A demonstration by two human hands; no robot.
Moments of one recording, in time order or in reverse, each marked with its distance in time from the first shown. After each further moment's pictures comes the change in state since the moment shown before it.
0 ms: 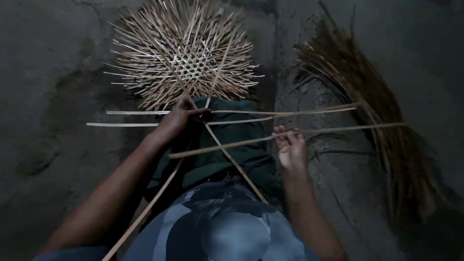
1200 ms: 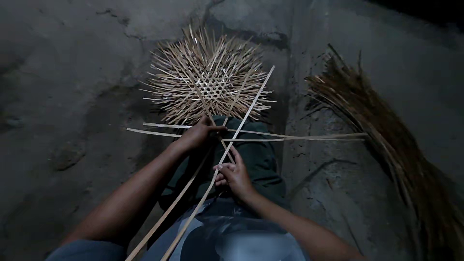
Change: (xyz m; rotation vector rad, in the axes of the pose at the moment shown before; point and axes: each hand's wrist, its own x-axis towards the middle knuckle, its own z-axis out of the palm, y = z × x) left_hand 0.000 0.003 -0.010 -0.064 -0.044 -0.033; right_hand -0.102 0.078 0.081 -0.482 -0.737 0.386
